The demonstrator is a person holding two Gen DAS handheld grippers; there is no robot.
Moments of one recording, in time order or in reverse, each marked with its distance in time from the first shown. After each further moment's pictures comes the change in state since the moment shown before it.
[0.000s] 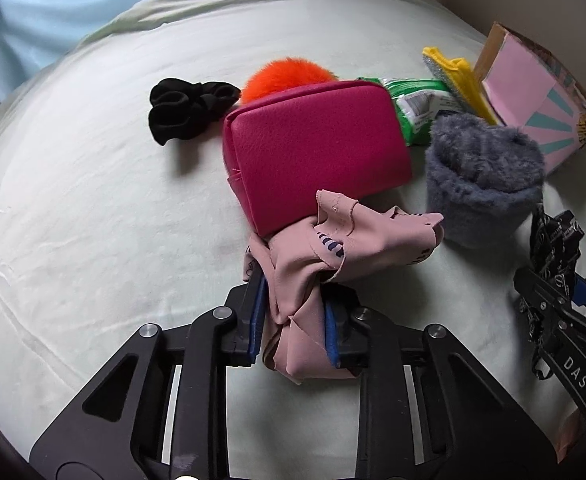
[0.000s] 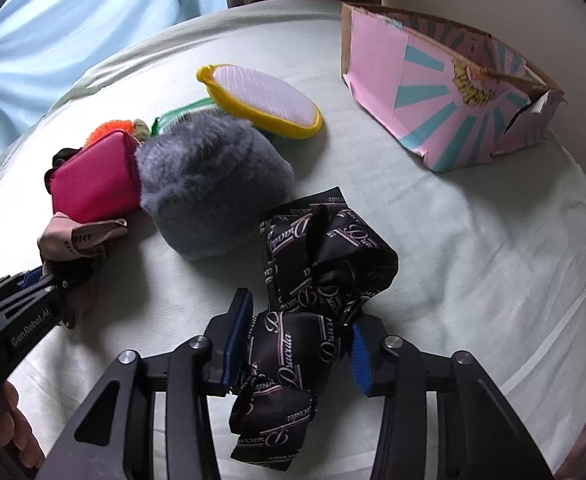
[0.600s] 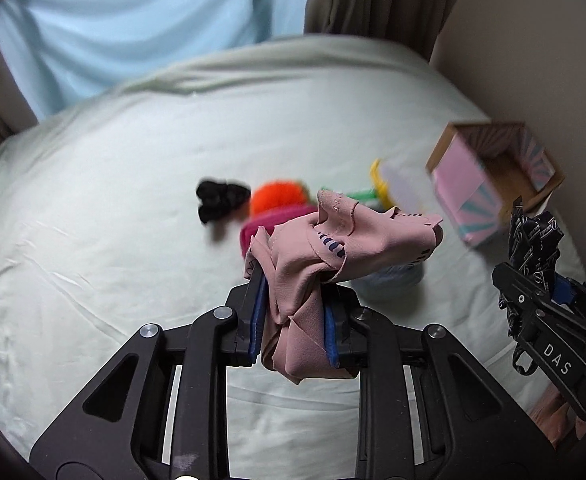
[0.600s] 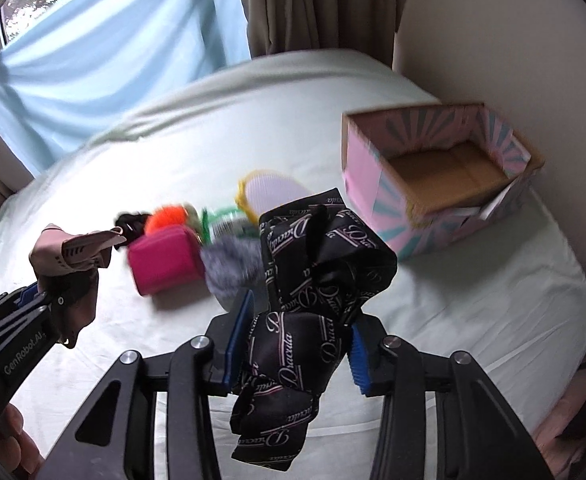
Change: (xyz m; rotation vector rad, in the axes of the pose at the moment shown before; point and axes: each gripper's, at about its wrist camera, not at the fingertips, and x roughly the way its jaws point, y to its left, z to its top) left arm -0.155 -0.033 0.056 -0.080 -0.115 0.038; right arm -0.124 -0.021 0.061 -0.039 -0.070 0.079
